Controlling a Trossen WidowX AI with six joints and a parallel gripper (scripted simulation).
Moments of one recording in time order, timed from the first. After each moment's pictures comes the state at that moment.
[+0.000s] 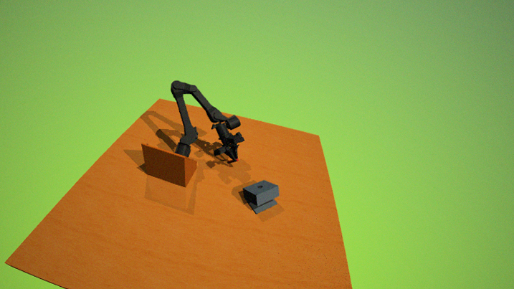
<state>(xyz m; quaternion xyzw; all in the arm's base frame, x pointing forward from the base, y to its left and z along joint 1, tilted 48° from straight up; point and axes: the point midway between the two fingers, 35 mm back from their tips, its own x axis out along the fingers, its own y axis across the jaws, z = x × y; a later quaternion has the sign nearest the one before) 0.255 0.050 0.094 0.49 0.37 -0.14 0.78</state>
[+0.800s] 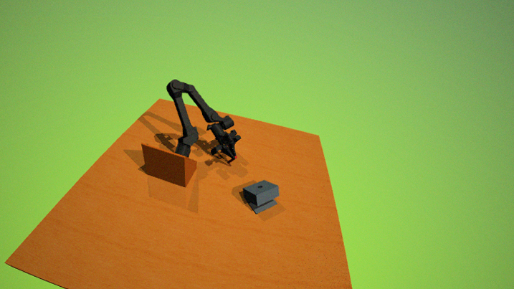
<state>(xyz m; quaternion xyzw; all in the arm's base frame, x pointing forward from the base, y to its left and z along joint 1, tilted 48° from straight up) 0.241 0.056 0.101 0.47 0.28 -0.19 0.81</state>
